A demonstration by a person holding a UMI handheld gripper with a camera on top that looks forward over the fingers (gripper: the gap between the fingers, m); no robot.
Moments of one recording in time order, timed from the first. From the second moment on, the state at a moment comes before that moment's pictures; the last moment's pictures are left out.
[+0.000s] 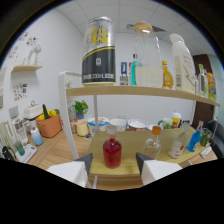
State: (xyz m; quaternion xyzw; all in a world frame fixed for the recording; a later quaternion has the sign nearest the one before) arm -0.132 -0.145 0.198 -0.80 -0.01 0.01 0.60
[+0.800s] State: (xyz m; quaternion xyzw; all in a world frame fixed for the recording) arm -0.126 -0.129 0.187 -0.81 0.00 0.01 0.59
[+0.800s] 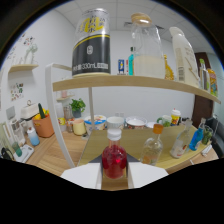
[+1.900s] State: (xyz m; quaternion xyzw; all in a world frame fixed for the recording) arm -0.041 -0.191 0.209 -0.52 0.47 0.58 0.41
